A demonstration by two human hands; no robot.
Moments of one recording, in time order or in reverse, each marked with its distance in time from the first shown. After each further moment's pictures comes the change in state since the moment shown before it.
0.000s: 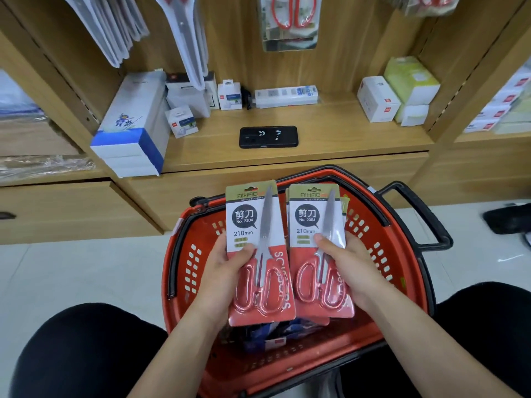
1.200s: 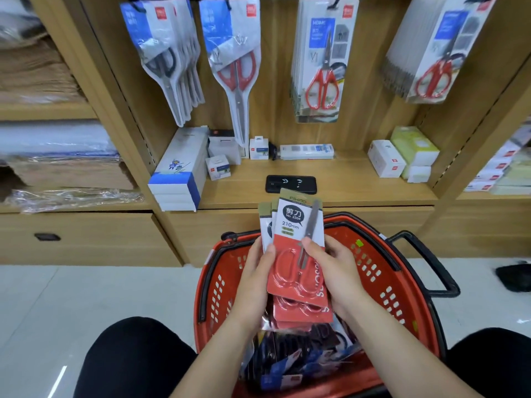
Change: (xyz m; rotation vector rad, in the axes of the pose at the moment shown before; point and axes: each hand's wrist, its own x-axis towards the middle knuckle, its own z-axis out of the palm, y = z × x) left_hand -0.015 0.041 0.012 -0.008 -0.095 0.214; right_hand -0.024 -0.058 0.079 0.093 -0.013 -0.196
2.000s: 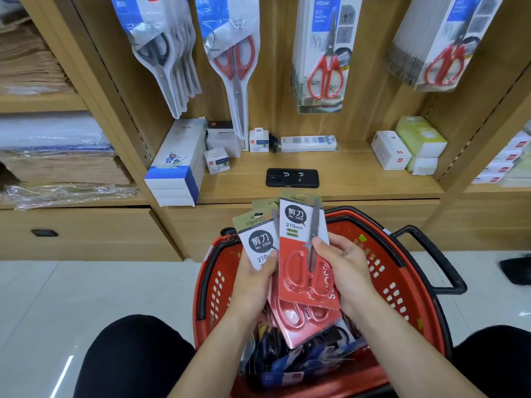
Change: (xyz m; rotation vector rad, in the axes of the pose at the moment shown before) left_hand 0.014 -0.009 -0.010 0.158 0.060 0.043; right_hand 0.009 0.003 -0.008 0.128 0.062 0.071
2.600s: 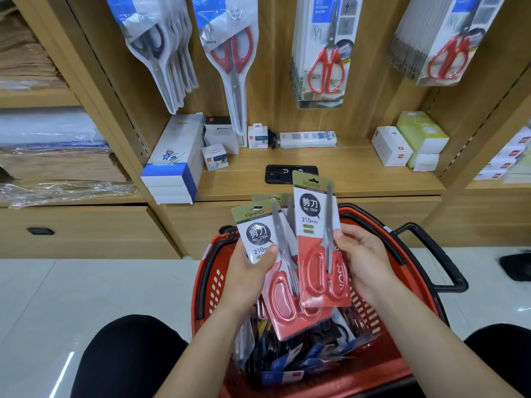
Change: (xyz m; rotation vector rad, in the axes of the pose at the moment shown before) left_hand 0.012 0.003 -0.012 0.128 0.036 0.029; right_hand 0.021 -0.017 -0.026 -0.116 0.050 0.025
